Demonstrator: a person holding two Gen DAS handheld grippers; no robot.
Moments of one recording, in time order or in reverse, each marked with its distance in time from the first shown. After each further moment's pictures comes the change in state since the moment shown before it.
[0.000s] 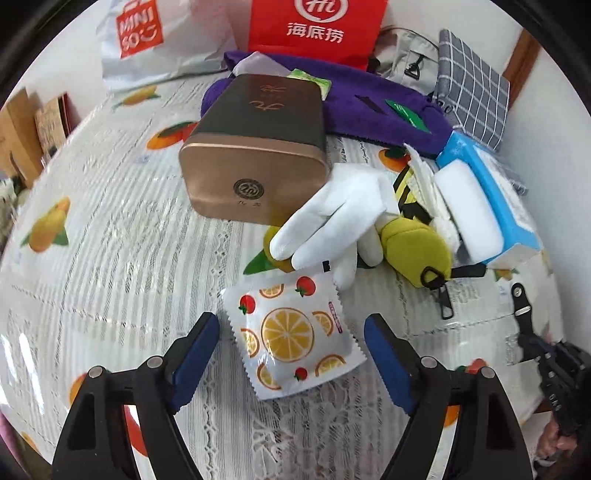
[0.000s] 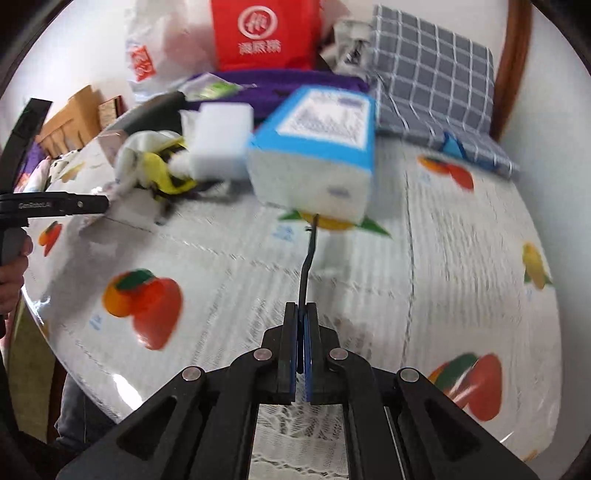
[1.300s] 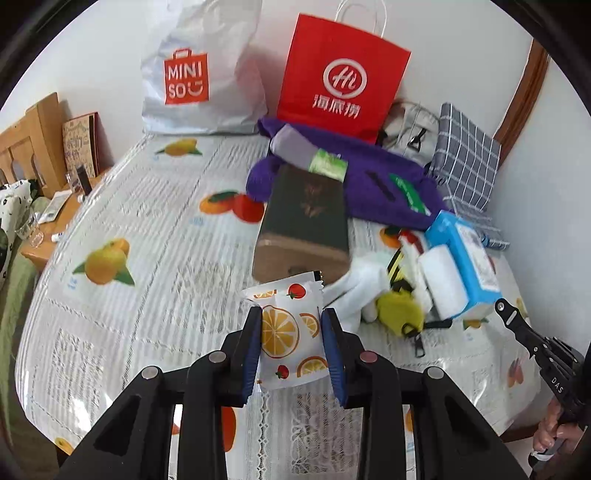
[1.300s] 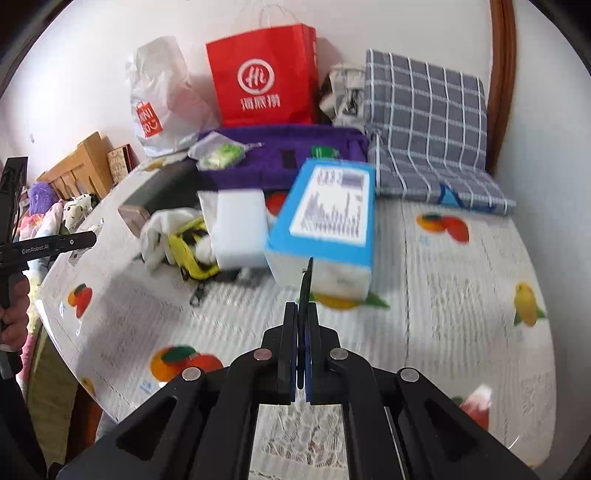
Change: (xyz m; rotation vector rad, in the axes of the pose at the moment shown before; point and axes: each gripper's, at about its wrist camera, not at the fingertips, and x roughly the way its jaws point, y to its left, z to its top) left arm -0.075 0.041 0.019 -0.087 -0.184 -0.048; right arm -0.046 0.003 0.048 0.042 -0.150 0.061
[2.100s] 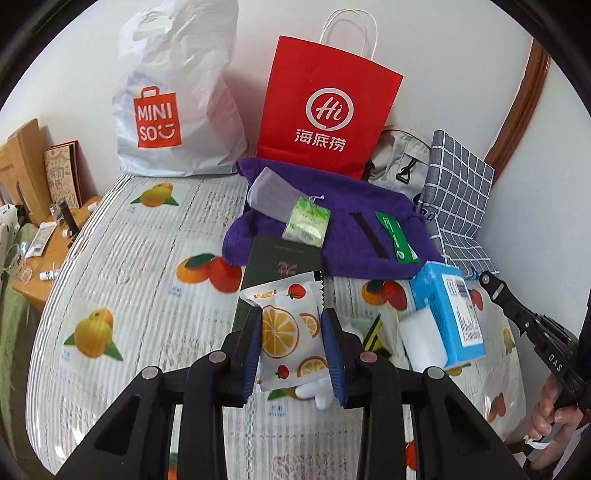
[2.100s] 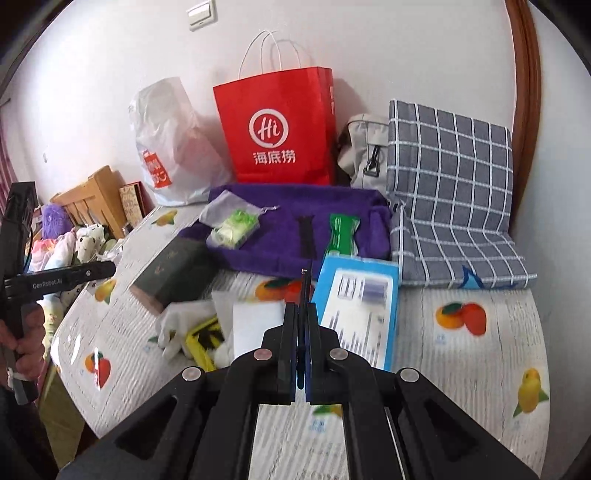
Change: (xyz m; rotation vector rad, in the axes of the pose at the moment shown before) left arm 0.007 -0.017 0.072 0.020 -0.031 -0.035; right arm 0.011 0.002 0.094 0.001 -0.094 0.064
